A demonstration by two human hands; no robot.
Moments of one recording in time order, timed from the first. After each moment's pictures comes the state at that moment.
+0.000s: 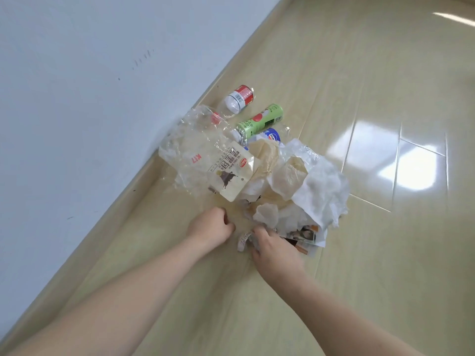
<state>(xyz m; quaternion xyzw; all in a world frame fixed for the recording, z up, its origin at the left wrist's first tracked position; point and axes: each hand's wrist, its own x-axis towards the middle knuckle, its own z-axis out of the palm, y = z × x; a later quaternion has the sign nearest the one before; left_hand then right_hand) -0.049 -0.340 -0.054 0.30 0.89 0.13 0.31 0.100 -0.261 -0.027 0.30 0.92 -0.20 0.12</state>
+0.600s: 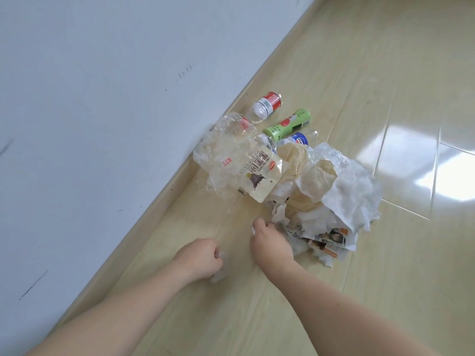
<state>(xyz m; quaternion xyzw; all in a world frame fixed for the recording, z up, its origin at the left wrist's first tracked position) -0.054 -0.441 -0.045 0.30 0.87 0.04 0.38 0.043 -0.297 -0.050 0.30 0.92 -0.18 0.17</state>
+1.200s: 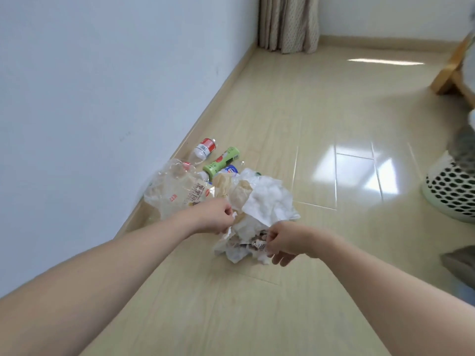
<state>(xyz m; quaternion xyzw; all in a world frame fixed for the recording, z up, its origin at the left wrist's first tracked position) 0.000 -0.295 0.113 0.44 0.81 0.11 0.37 0.178 -0.191 0.104 0.37 0.76 -0.49 0.22</state>
